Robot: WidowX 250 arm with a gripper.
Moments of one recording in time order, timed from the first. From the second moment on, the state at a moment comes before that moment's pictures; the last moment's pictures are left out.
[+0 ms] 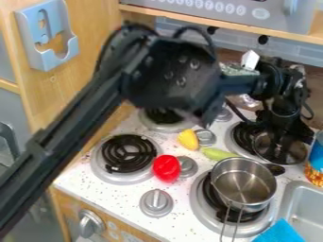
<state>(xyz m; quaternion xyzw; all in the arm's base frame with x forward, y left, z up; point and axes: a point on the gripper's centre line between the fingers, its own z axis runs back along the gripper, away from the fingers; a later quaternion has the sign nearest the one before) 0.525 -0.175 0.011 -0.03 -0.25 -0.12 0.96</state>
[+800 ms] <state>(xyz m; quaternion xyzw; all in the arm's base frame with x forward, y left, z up) 0.497 -0.158 0.059 -0.08 -0.28 -0.09 0.95</state>
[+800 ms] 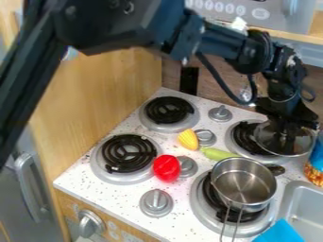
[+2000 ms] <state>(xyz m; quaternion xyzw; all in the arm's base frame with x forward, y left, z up) 0.406 -0.125 0.060 -0.05 -0.27 -0.10 0.96</state>
